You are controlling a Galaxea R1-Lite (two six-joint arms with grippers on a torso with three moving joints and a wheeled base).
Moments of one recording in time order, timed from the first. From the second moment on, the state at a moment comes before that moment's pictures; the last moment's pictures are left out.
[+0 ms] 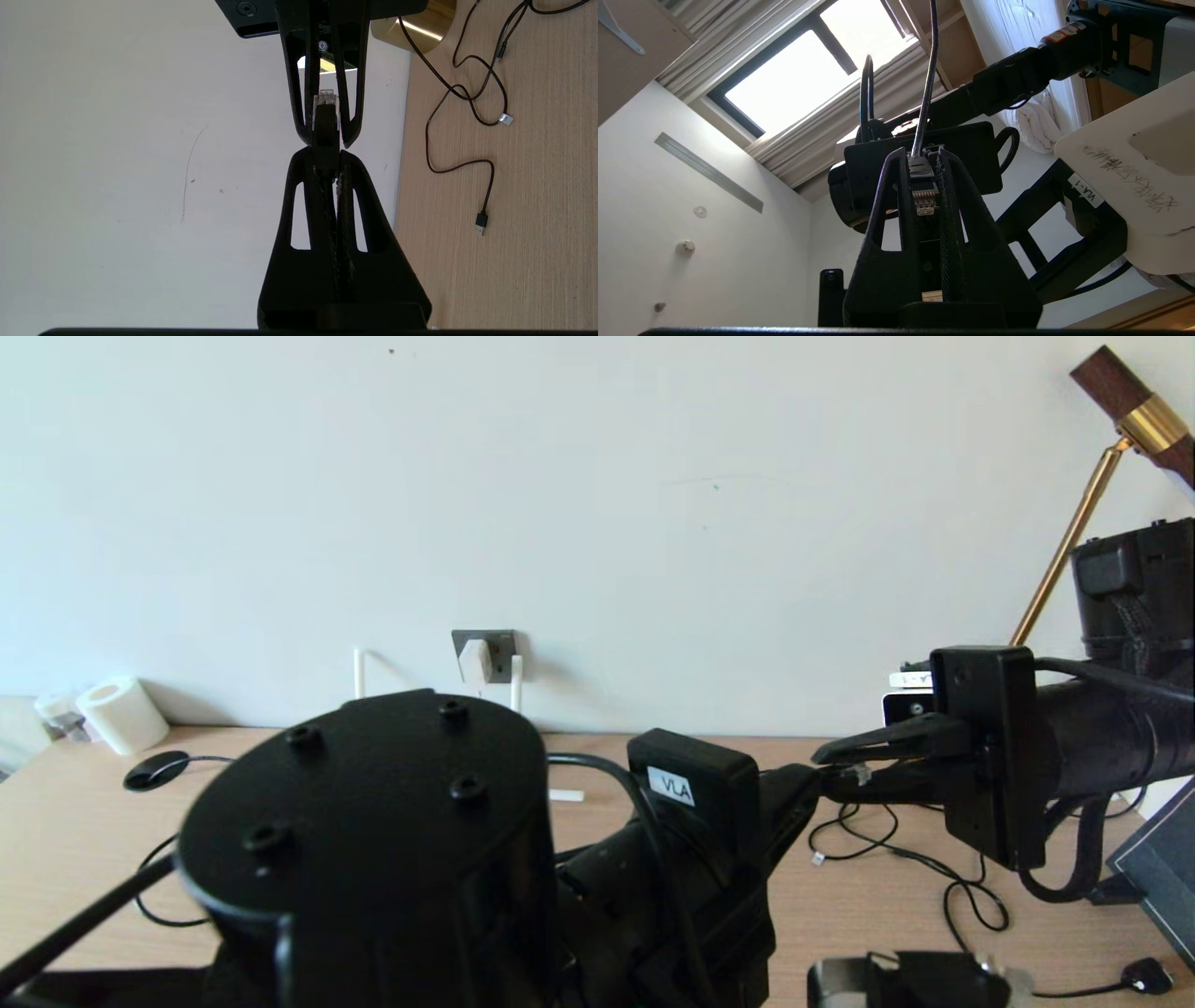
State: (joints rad) left arm -1.17 1.65 -0.88 -0.80 0.29 1.34; right arm 0.33 1.51 -1.05 0.04 1.22 1.49
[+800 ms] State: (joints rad) left arm -1.14 1.60 -0.87 -0.71 0.31 1.02; right arm 0.28 1.43 -0.97 -0.02 0.86 1.28
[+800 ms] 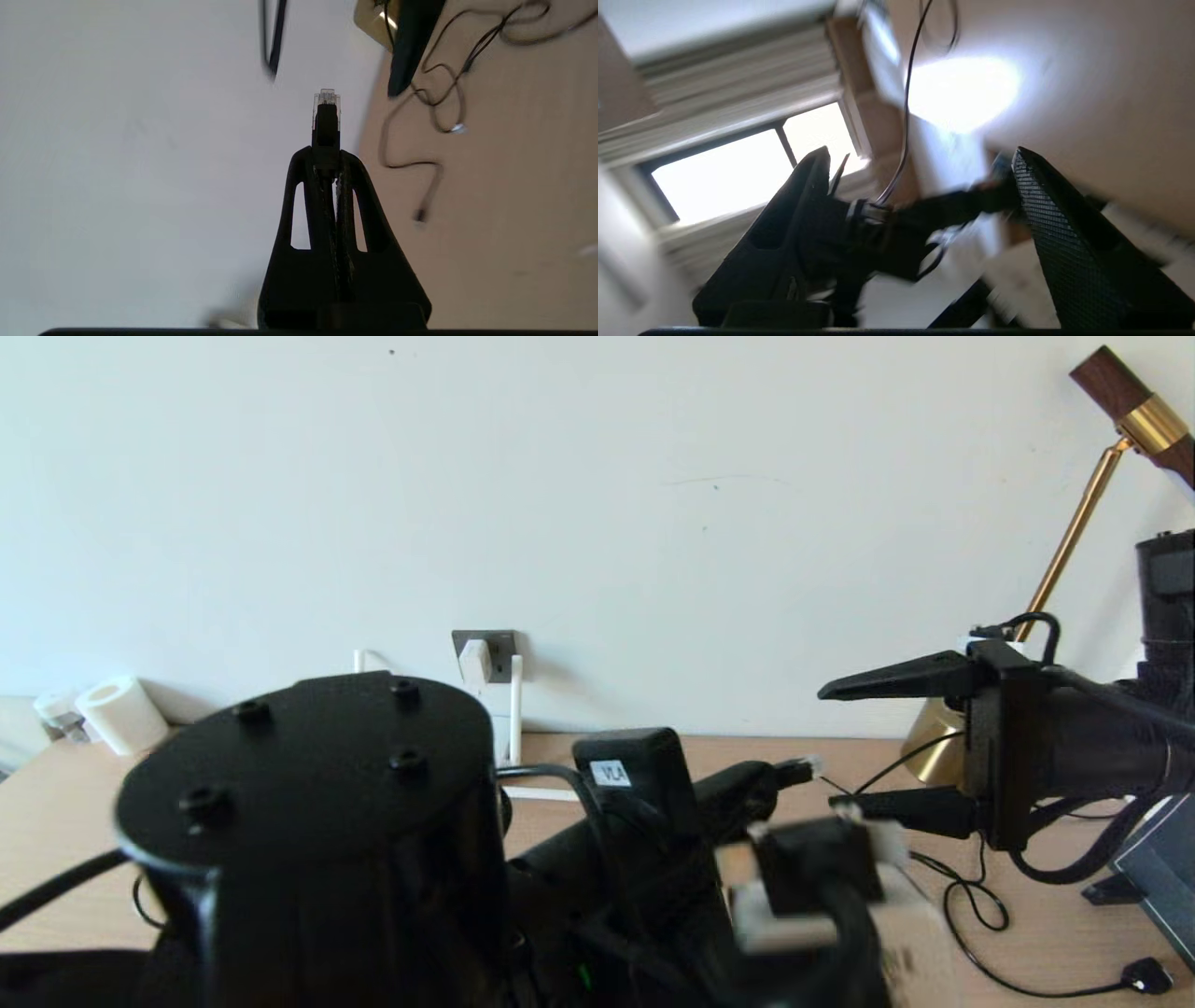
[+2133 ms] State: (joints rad) left arm -0.65 1.73 -0.68 -0.49 0.45 -0.36; right arm 0.29 0.29 -0.01 -0.06 0.01 0.01
